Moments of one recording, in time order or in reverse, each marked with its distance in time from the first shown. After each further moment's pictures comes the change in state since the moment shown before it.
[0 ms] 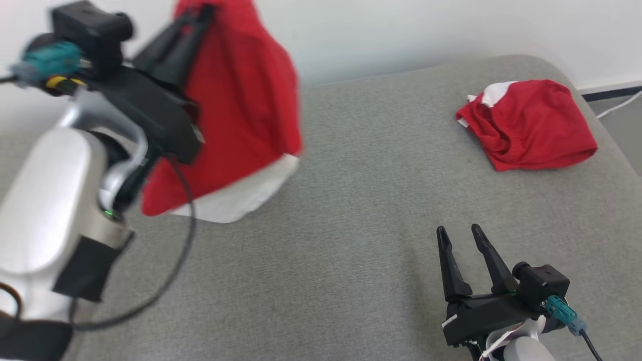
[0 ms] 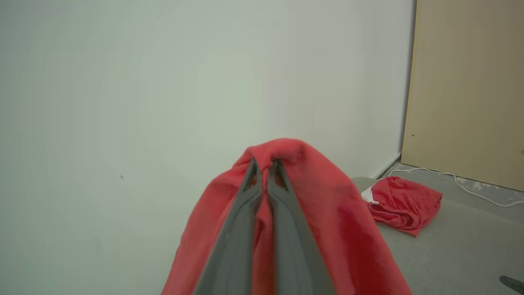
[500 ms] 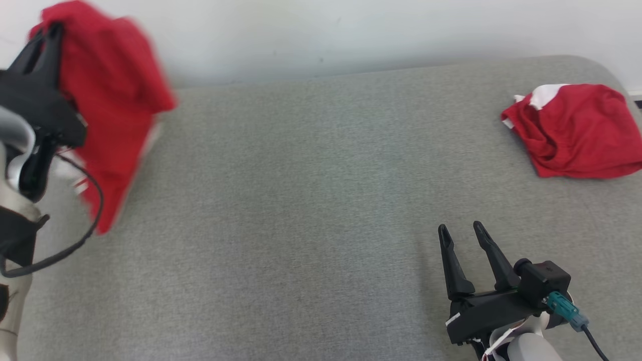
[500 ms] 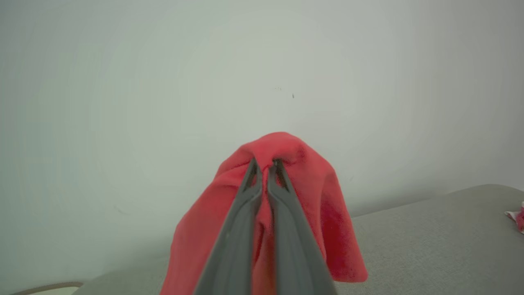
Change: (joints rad) left arm -0.100 0.046 0.143 0.527 0.024 -0.018 -0.173; right arm -0.016 -0.031 0.019 0.010 0.000 0.000 0.000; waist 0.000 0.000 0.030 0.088
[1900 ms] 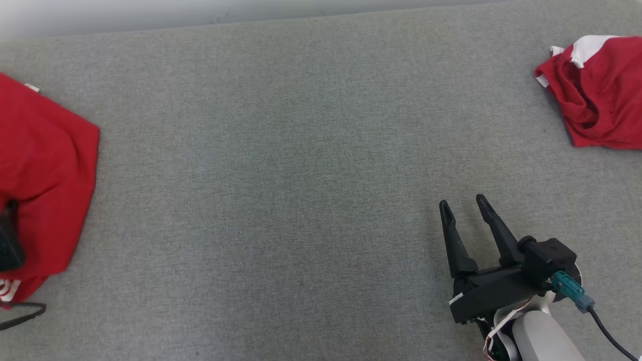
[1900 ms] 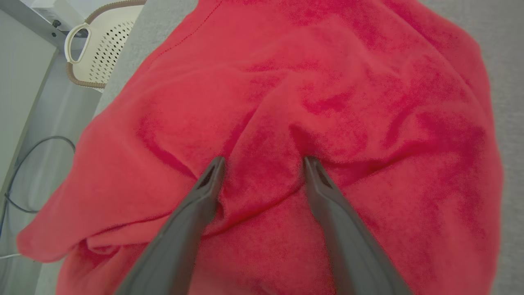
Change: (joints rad) left arm 0.146 0.082 0.209 0.389 0.166 0.053 0.180; right arm -0.057 -0.037 0.022 -0.035 -0.023 0.000 0.003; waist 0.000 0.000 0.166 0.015
